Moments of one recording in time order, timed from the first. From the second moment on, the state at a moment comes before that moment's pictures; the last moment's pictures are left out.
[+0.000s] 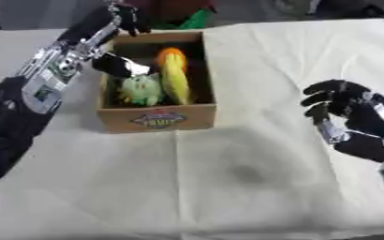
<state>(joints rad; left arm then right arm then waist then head) -0.80 0.41 -0.27 -1.31 -0.61 -0.08 -0.08 -0.25 -0.44 0.04 -1.66 -0.22 -0.24 0.38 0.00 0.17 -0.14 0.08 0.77</state>
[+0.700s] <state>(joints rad) -0.43 0.40 -0.04 -1.57 -0.38 0.15 0.15 -0.25 -0.45 0.02 -1.66 -0.22 -0.24 0.37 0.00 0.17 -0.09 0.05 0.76</state>
